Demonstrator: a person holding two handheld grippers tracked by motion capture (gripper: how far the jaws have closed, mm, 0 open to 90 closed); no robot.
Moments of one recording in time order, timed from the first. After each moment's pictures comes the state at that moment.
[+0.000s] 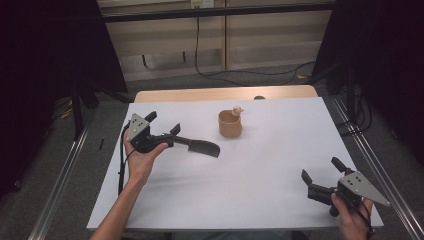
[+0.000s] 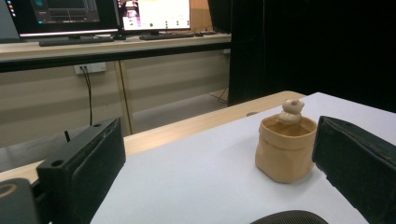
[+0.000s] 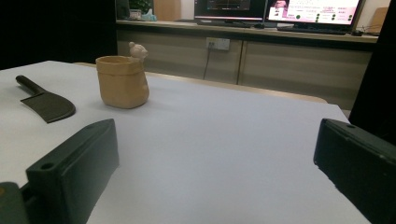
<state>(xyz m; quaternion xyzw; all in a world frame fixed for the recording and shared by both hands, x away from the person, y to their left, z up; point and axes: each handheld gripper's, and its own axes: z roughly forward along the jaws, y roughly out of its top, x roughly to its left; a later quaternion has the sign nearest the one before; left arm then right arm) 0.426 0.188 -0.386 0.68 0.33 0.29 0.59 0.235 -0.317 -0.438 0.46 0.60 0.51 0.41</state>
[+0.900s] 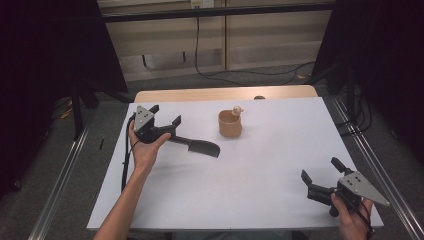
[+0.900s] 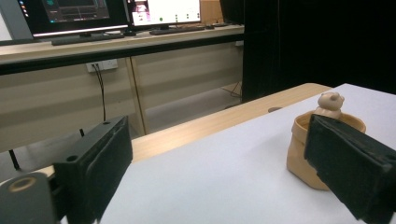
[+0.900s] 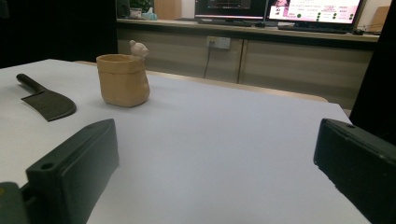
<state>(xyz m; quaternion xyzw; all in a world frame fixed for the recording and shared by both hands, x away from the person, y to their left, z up) 0.457 0.183 -0.394 0.69 0.33 0.31 0.56 0.235 -0.316 -0.438 0.46 0.60 0.50 0.41</state>
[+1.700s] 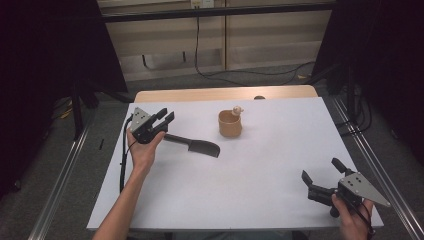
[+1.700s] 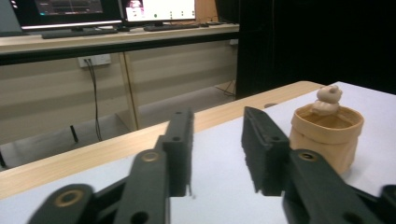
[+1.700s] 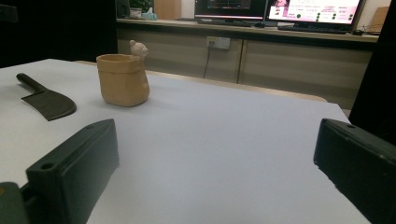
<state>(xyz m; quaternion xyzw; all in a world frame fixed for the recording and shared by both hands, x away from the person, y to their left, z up) 0.461 0.193 -0.401 0.70 0.32 0.29 0.57 0.233 -0.317 -0.438 0.46 0.60 0.50 0.41</state>
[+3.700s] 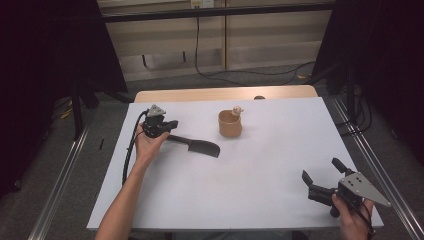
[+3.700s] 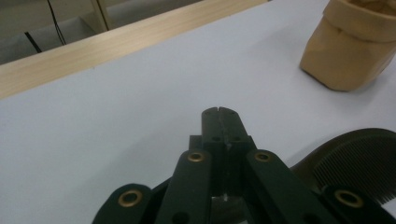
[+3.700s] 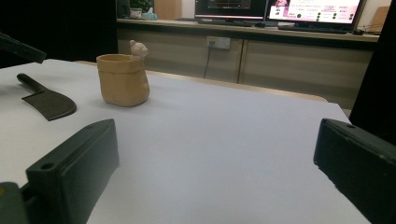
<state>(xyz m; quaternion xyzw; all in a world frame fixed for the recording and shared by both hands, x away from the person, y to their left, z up) 0.507 0.182 -0.428 0.81 0.36 0.17 0.42 0.233 -0.318 -0.439 0.46 0.60 0.51 0.41</state>
